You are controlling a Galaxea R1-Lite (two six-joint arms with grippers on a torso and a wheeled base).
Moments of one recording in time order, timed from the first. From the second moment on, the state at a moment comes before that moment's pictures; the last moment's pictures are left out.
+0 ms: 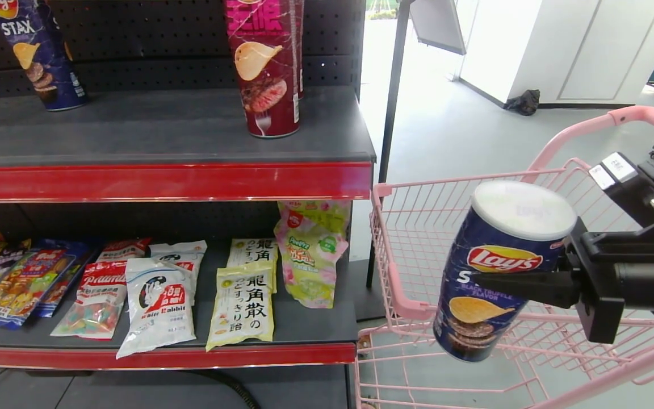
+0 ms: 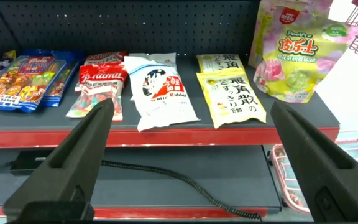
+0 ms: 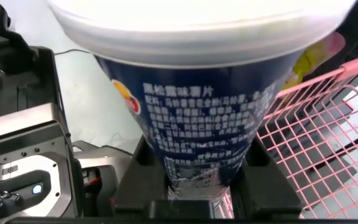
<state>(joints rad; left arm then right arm) 0.00 0.00 0.00 0.01 0.01 -0.01 0.35 1.34 -0.75 -0.17 0.75 -0.38</state>
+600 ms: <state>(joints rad) 0.00 0.00 0.00 0.01 0.01 -0.01 0.34 1.33 -0.75 -0.20 0.68 -0.38</state>
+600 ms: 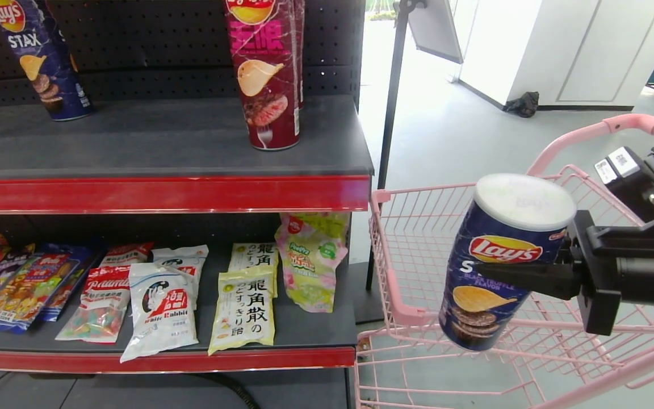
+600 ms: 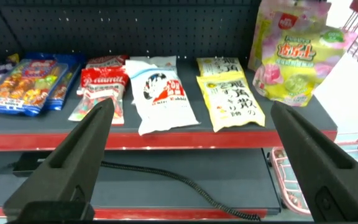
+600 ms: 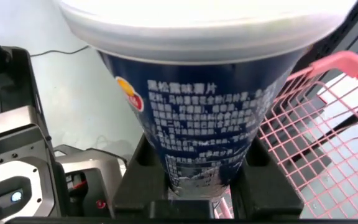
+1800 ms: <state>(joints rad) 0.00 0.00 0.00 0.01 0.01 -0.01 0.34 1.28 -0.74 -0.20 0.68 -0.38</state>
